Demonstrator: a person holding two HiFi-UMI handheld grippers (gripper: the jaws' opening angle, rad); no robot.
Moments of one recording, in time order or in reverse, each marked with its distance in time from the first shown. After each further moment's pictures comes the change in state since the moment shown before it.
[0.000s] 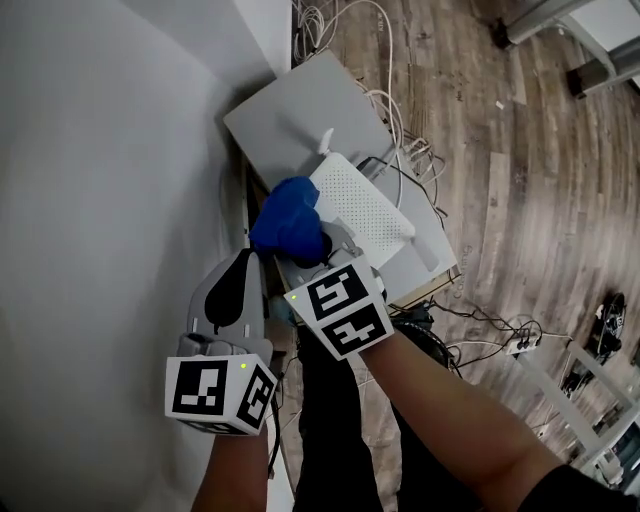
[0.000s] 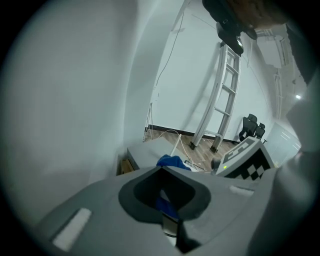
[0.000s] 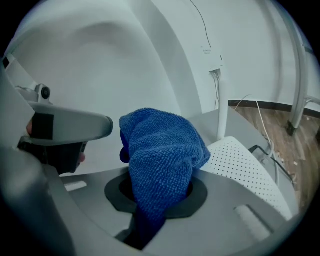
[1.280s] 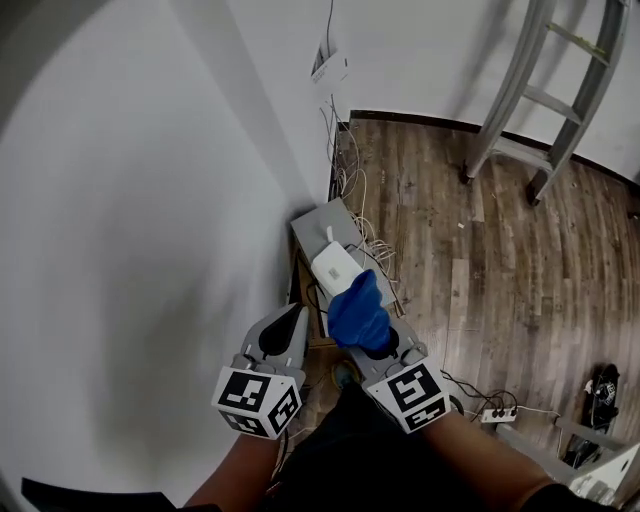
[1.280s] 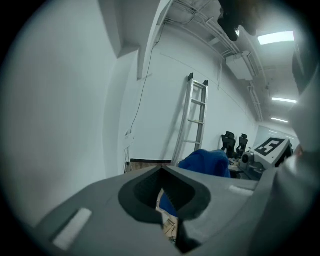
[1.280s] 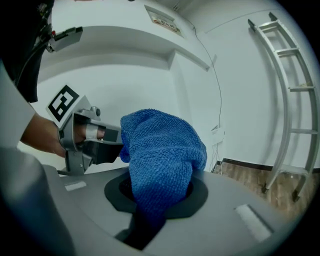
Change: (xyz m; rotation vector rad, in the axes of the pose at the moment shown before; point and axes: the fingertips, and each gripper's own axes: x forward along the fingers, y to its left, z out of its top) left arm -0.308 -0.243 0.189 0.117 -0.250 -0.113; right arm -0.459 0.149 0.135 -0.276 -0.318 0.017
